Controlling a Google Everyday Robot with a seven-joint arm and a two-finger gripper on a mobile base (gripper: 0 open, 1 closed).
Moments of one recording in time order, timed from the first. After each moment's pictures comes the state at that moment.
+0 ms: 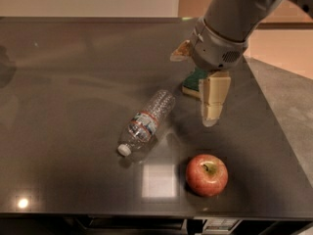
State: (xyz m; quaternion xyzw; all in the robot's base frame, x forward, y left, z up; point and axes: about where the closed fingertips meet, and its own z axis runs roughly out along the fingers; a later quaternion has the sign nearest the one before) arm 0.485 -0.080 0.929 -0.80 0.58 0.04 0.14
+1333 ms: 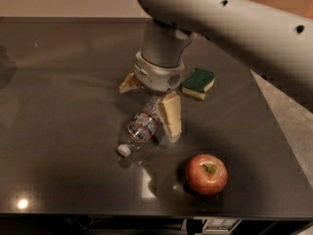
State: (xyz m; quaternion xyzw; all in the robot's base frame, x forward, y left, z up) arm 0.473 0.019 0.868 -0.91 0.40 0.07 0.09
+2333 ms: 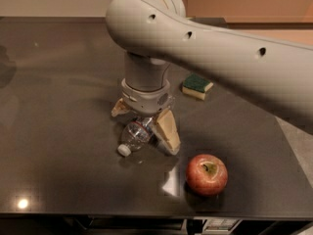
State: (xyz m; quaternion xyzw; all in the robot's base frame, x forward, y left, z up) arm 0.453 0.027 0.826 -0.95 0.32 0.04 0.03
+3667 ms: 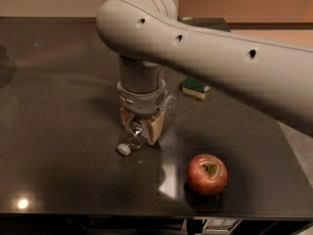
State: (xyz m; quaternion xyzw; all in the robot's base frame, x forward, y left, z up) arm 0.456 0.029 0.824 -0.96 0.29 0.02 0.01
